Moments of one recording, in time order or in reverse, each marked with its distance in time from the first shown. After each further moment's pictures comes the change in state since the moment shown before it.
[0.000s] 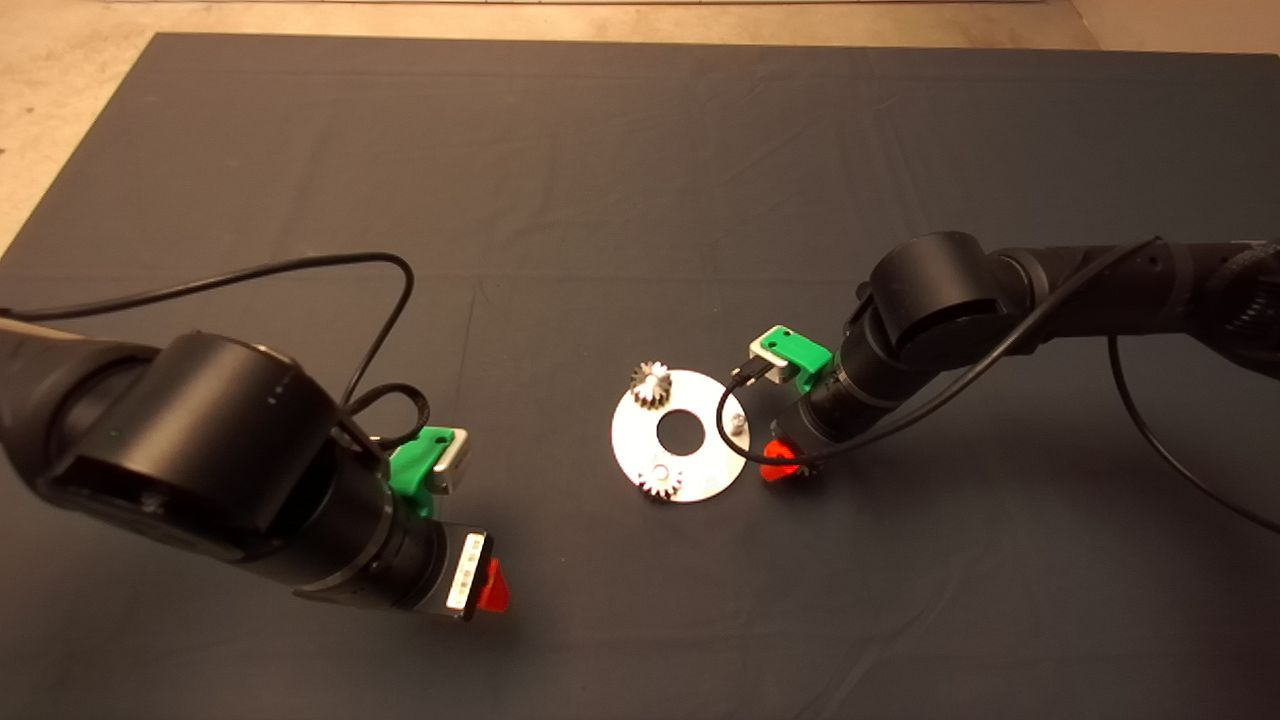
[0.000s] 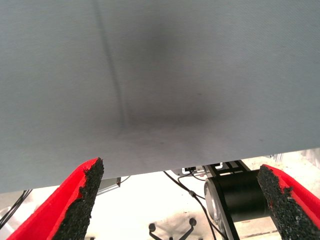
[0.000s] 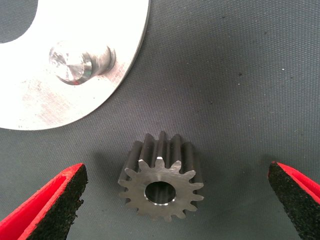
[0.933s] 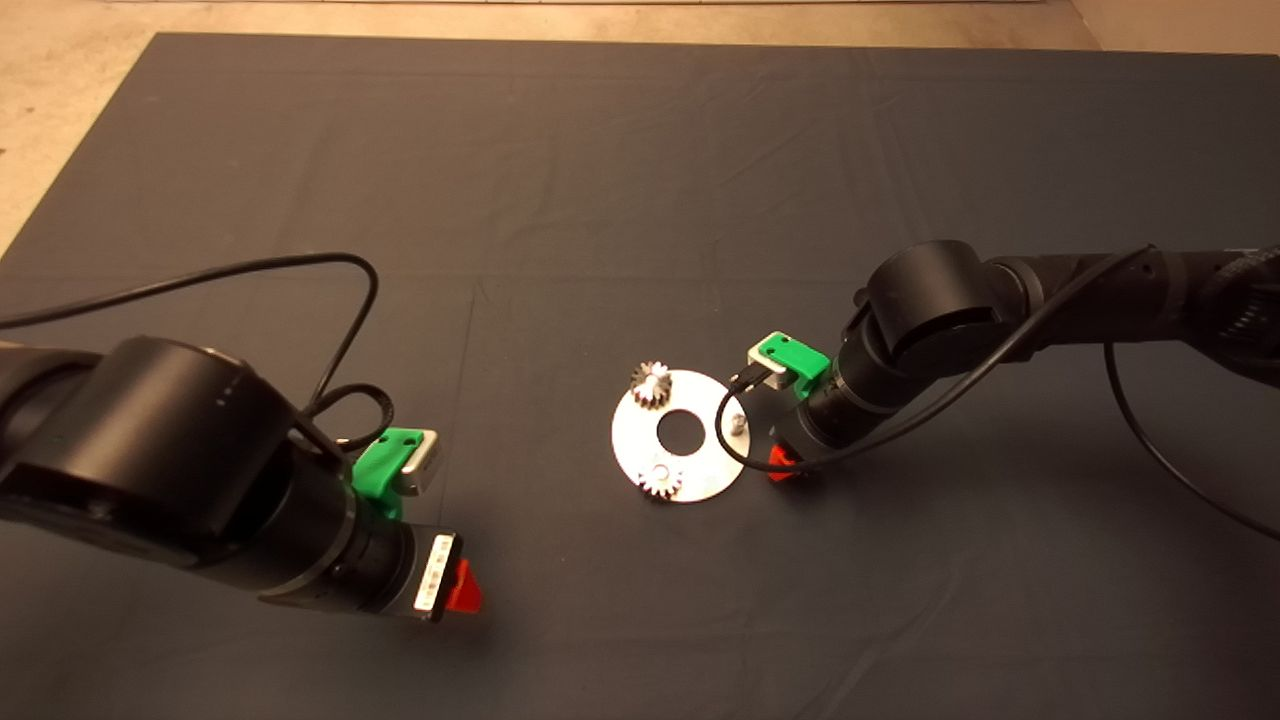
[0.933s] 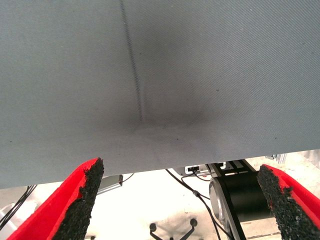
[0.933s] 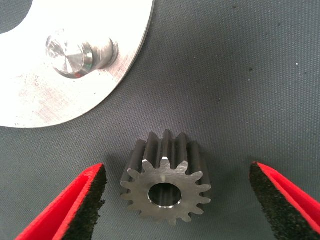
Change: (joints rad) left arm 0.000 -0.050 0.015 0.000 0.000 0.023; right arm -0.014 0.000 0.000 -0.006 0.000 -0.003
